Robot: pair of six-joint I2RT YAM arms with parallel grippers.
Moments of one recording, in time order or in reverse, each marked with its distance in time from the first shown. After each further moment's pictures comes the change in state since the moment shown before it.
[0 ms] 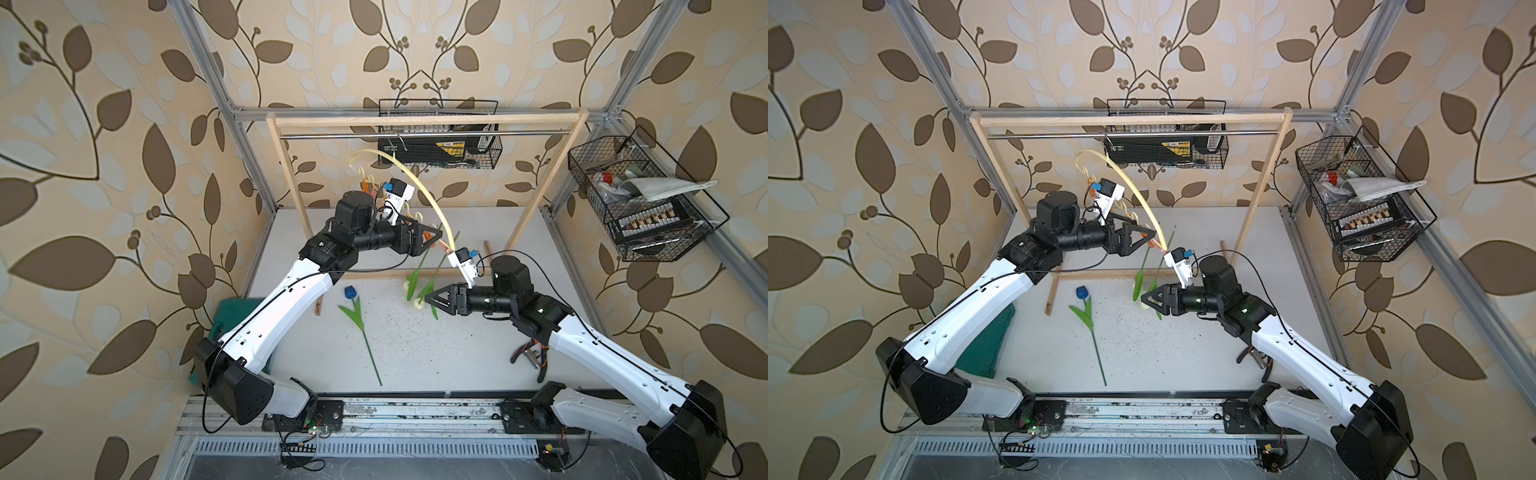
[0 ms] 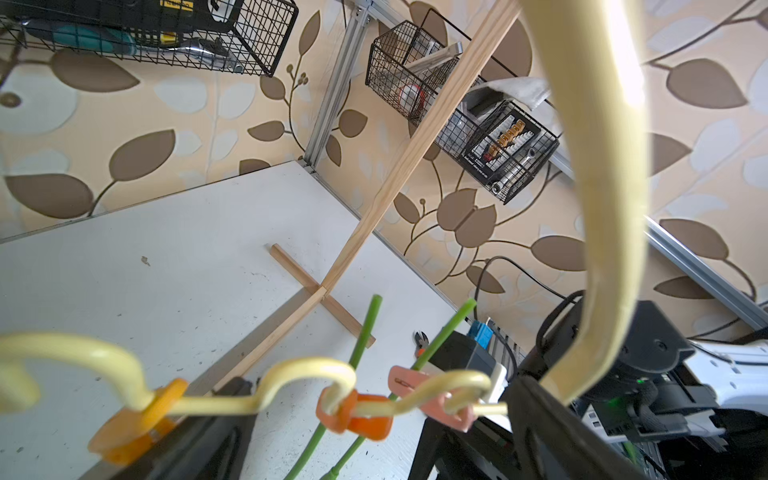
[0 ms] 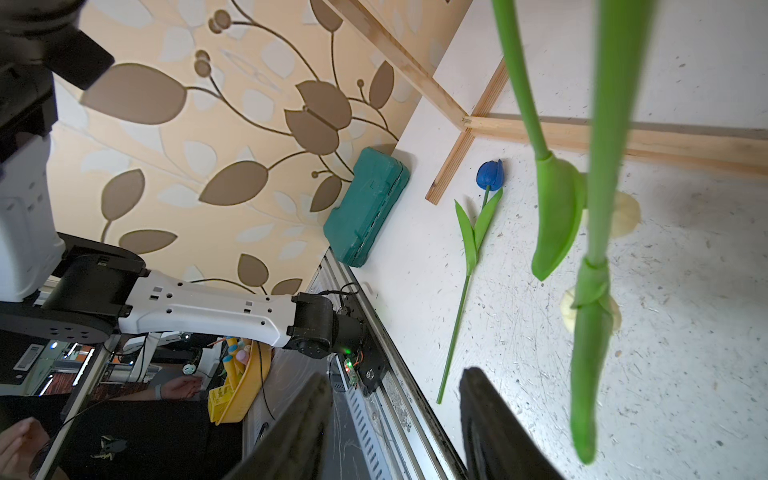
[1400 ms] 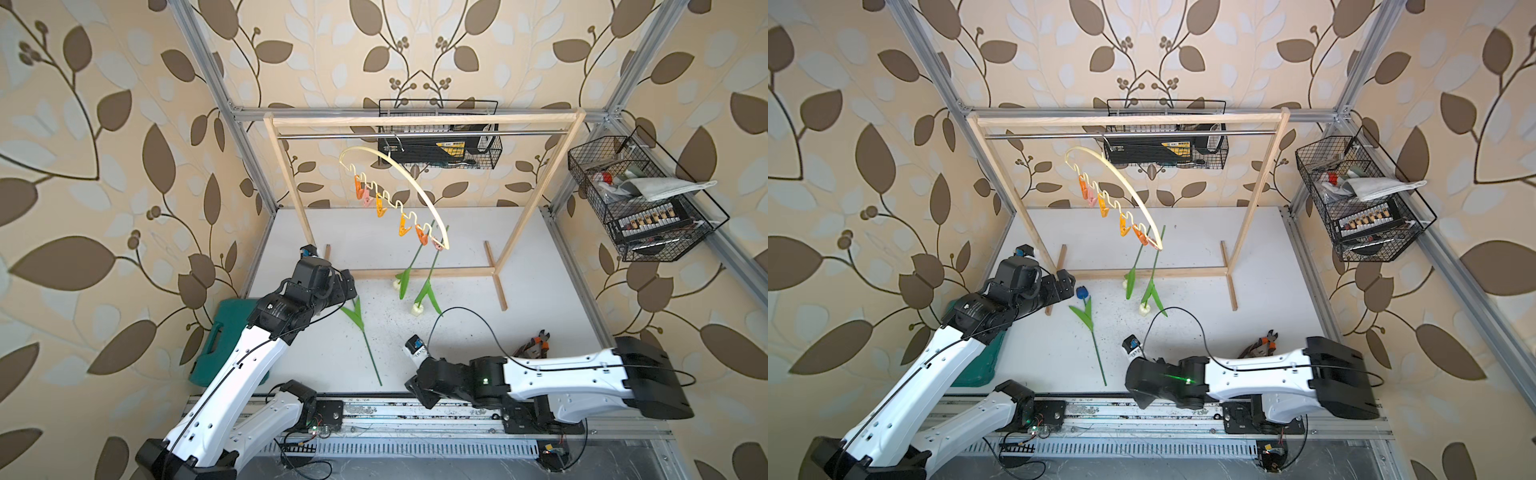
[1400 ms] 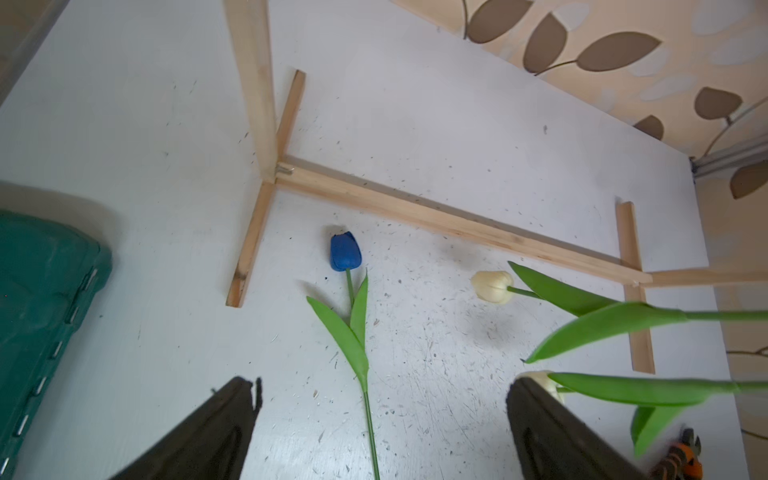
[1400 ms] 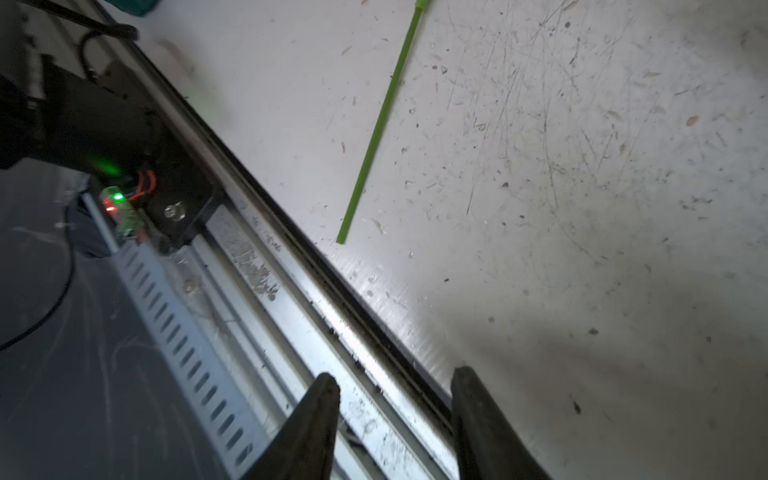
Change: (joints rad) left arm 0.230 -0.489 -0.502 -0.525 -0.710 -0.324; right arm 0.811 0.362 -0.063 -0.106 0.854 0.077
